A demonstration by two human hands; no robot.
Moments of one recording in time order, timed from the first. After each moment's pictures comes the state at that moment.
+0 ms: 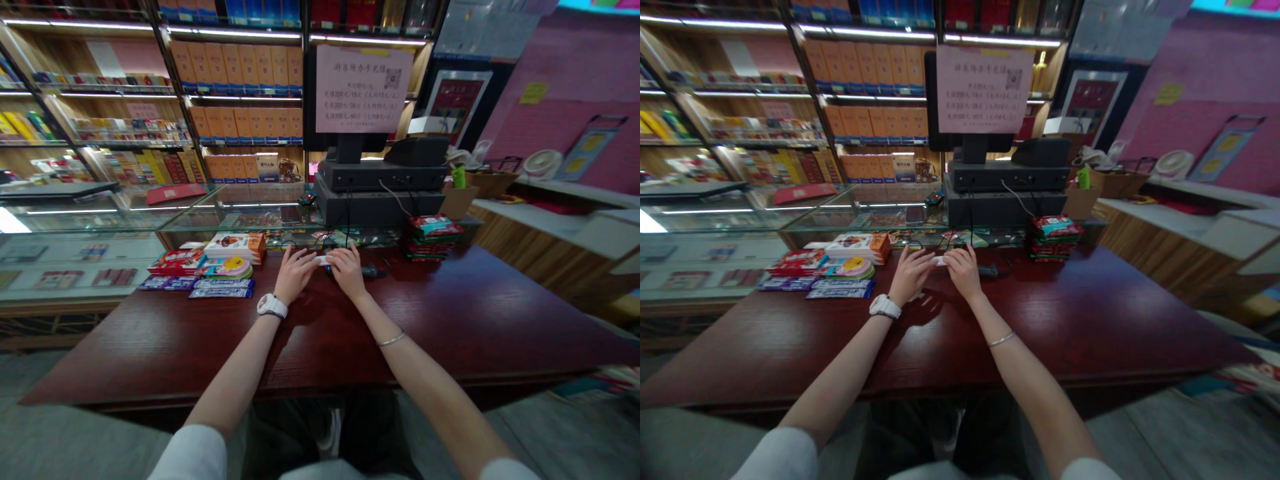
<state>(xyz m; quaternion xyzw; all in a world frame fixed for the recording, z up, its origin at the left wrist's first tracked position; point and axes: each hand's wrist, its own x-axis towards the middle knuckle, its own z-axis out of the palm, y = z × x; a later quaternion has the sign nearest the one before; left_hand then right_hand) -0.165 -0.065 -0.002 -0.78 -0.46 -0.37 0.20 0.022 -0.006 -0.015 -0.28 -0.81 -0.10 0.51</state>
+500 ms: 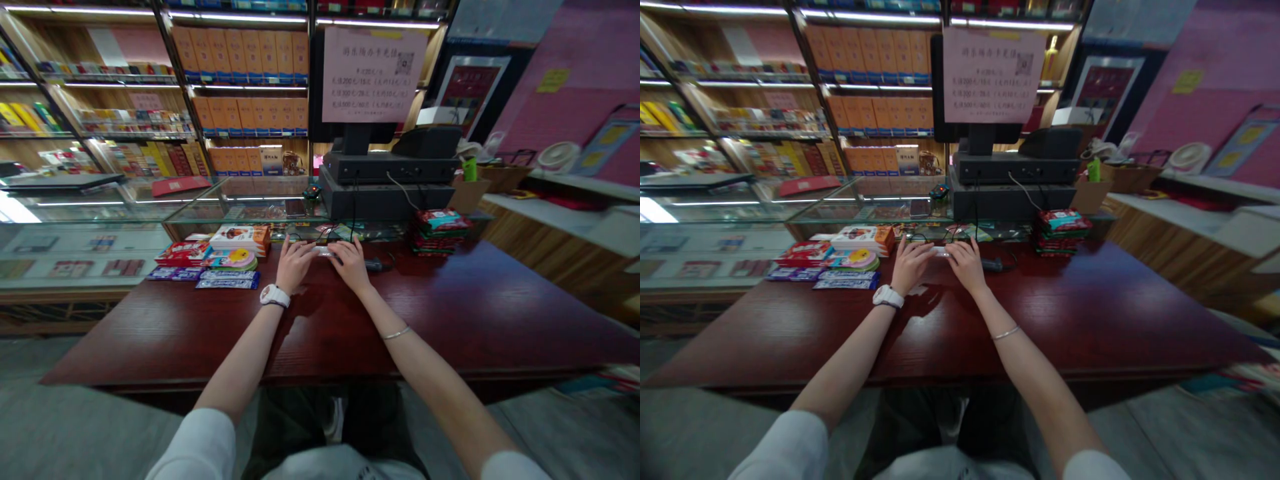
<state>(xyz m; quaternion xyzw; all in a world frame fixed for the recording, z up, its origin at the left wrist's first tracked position) -0.173 -0.068 0.003 -0.76 -0.49 -0.36 0.23 0.021 -0.008 -0.012 -0.30 -0.83 -0.08 0.47</state>
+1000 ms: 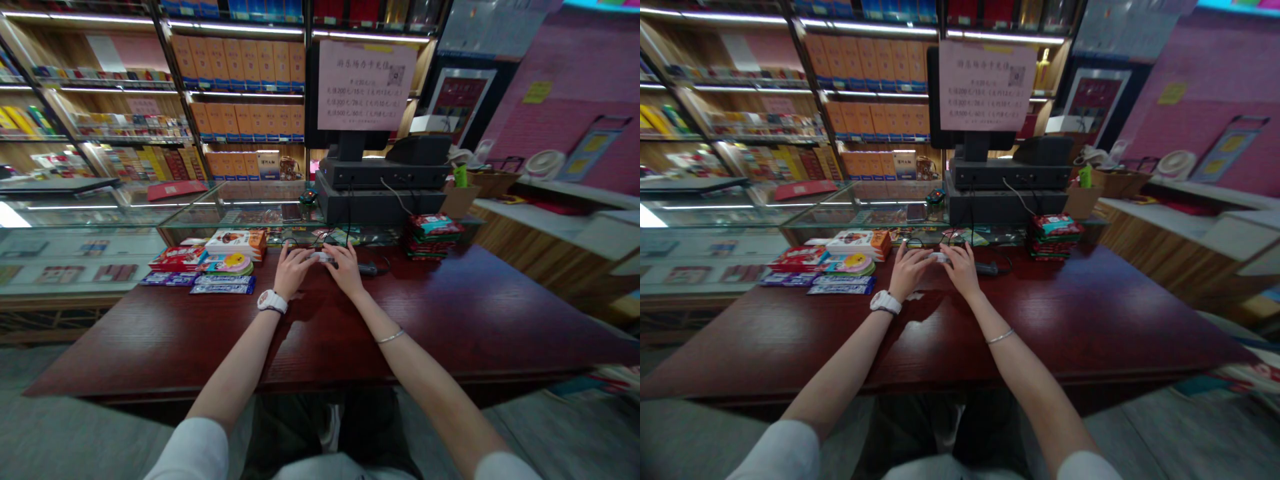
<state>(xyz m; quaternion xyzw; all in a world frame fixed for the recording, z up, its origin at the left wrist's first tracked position) -0.170 -0.067 -0.002 -0.78 -0.48 -0.34 0.23 0.018 -0.006 -0.015 -0.31 -0.83 -0.04 0.47</state>
